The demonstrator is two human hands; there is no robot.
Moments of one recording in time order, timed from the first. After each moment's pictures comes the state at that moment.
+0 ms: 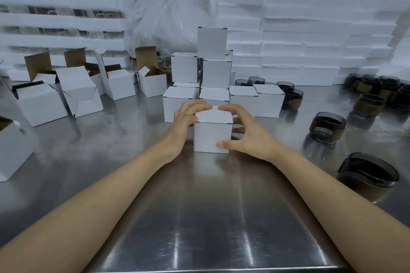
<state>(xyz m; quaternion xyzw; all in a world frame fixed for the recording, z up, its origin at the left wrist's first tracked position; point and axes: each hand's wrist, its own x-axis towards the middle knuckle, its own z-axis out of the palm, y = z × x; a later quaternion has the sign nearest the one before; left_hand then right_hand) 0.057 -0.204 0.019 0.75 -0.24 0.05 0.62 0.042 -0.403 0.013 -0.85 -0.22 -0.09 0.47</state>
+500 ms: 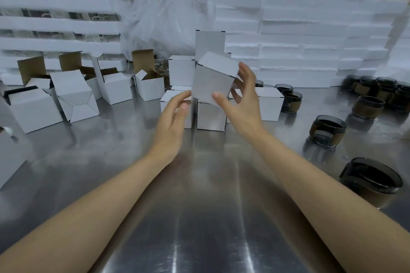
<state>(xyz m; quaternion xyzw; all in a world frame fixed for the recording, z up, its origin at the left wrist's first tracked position) 0.069 -0.198 0.015 0.71 -0.22 0.21 0.64 0.080 -0.368 0.046 -0.73 -0.17 -0.32 0.59</state>
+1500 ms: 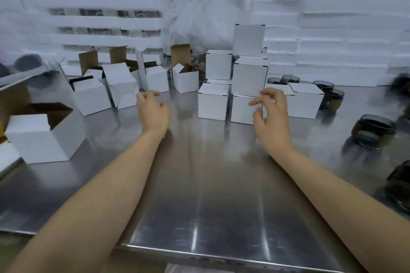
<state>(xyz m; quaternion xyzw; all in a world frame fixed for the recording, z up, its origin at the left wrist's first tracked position) 0.120 -0.092 0.007 0.83 0.13 0.32 0.43 0.064 -0.353 0.006 -0.81 -0.14 -0.39 0.41</state>
